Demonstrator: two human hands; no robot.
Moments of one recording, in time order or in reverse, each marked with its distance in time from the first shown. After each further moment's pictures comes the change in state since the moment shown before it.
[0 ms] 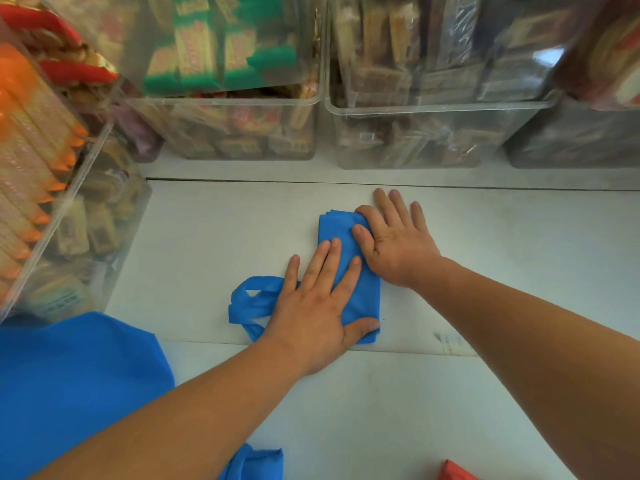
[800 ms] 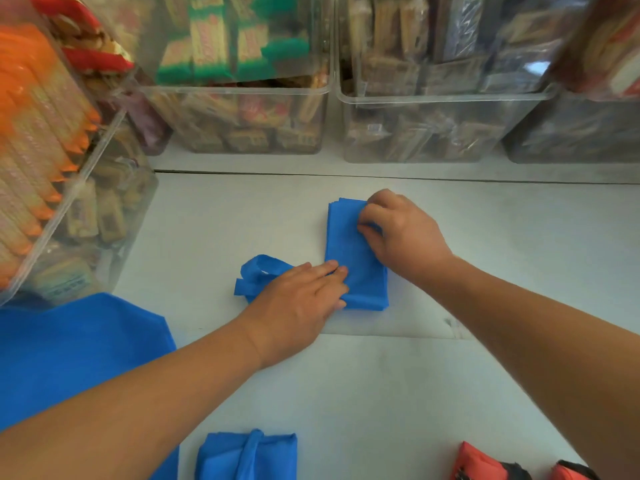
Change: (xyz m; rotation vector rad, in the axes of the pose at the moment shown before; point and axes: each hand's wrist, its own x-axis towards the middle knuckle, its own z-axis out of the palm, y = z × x) left_hand -0.020 -0.050 0.012 -0.041 0.425 0.410; right_hand -0.016 -0.009 0.000 0.142 0.511 -0.281
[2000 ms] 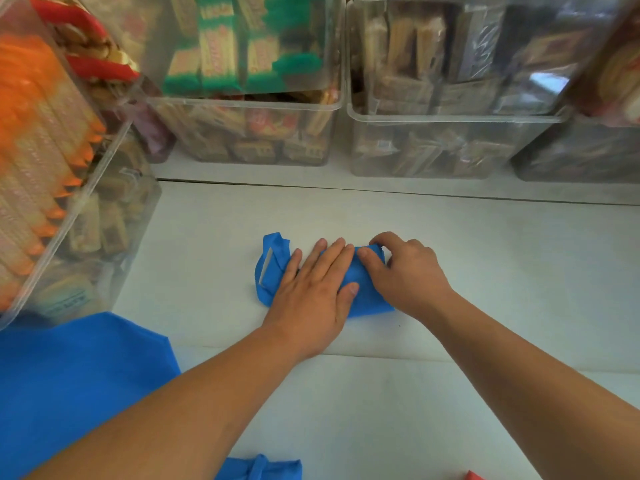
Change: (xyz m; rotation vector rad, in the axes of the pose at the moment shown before) left_hand 0.036 0.001 0.008 -0.240 -0.224 -0.485; right_hand -0.008 -0.038 -0.010 0.160 -0.368 0.672
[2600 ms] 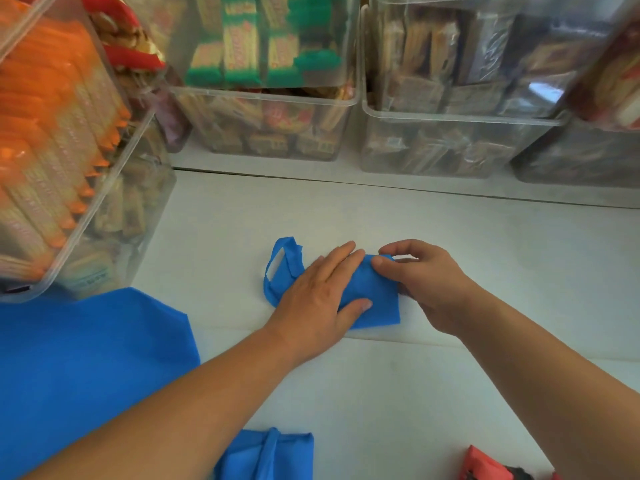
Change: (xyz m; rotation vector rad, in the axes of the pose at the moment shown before) left_hand -0.034 -0.001 -0.005 -0.312 0.123 0.106; right_hand -0.039 -0.001 -0.016 0.865 -0.190 0.210
